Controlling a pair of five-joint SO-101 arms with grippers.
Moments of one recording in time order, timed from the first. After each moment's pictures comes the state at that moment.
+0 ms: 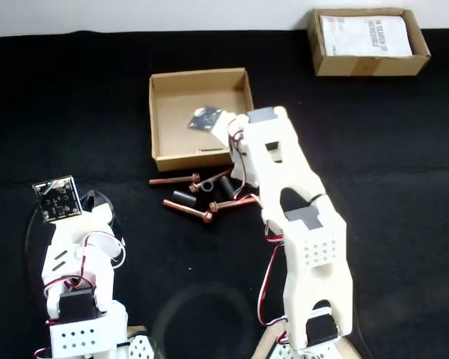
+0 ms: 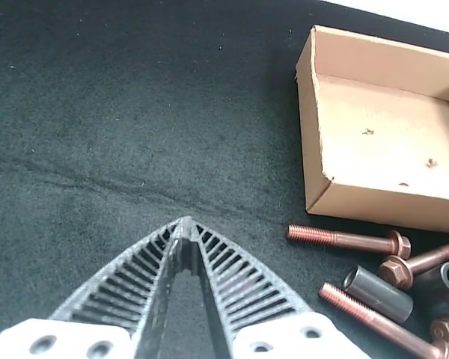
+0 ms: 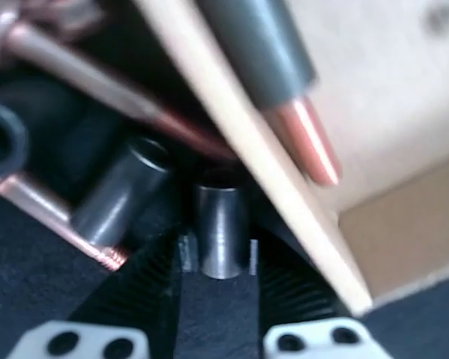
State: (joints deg) left arm -15.2 -103.3 96.3 40.7 10.4; right arm -24.1 38.1 -20.4 73.6 53.5
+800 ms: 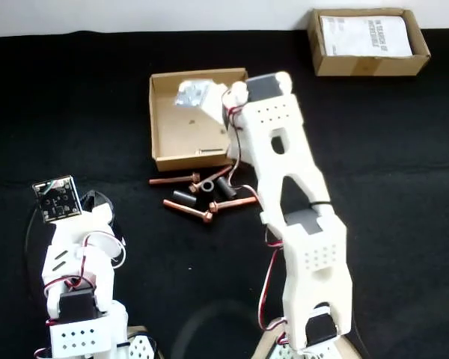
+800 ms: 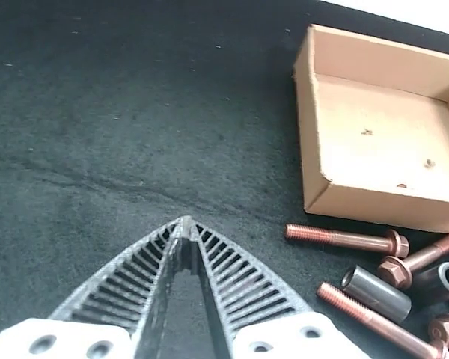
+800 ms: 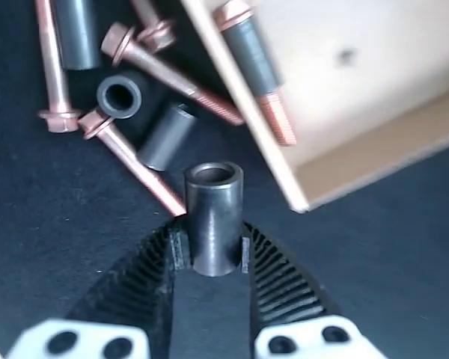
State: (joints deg) left arm -14.5 -103.3 96.3 40.8 10.8; right arm -25.1 33.3 -48.2 100.1 55.3
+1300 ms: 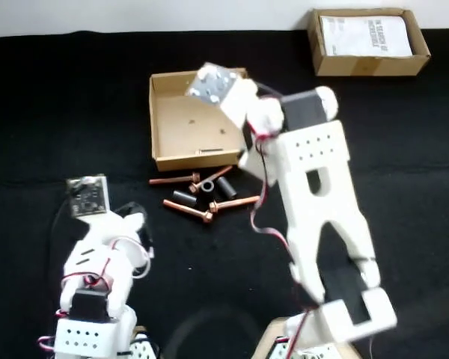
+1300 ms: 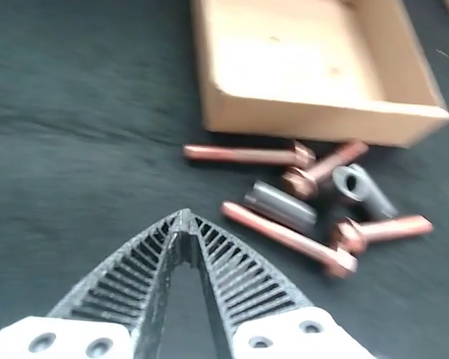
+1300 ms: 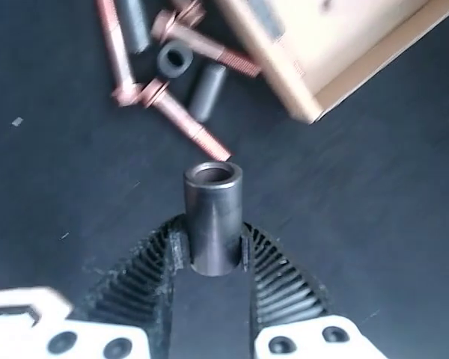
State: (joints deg) left arm 2.0 -103.3 96.3 47.6 20.0; right arm -25.1 -3.2 -16.8 100.4 43.6
